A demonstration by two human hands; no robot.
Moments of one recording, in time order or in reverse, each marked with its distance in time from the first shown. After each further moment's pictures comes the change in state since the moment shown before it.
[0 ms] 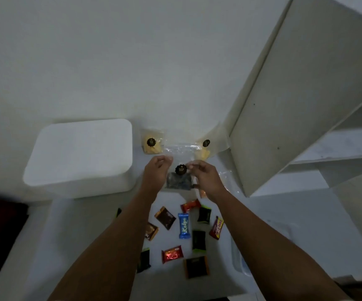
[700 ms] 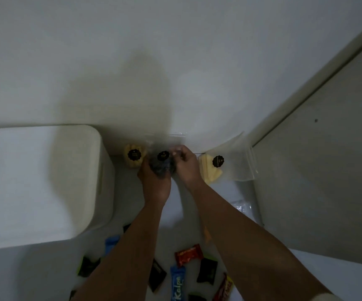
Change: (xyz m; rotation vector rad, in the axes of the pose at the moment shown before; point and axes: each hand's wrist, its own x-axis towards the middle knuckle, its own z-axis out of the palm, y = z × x) left_hand 0.197 -0.101 0.066 0.172 0.323 -0.116; right_hand 0.237 0.047 0.054 -0.178 0.020 -0.129
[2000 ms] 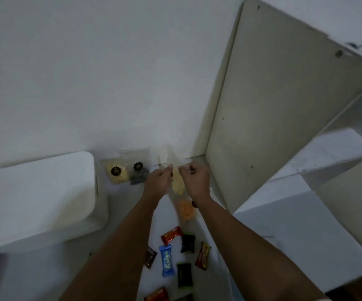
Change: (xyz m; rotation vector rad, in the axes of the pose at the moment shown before) left_hand -0.139 0.113 -0.029 -0.046 -0.461 -0.065; right_hand -0.155 -0.068 -0.114 -0.058 0.399 -0.082
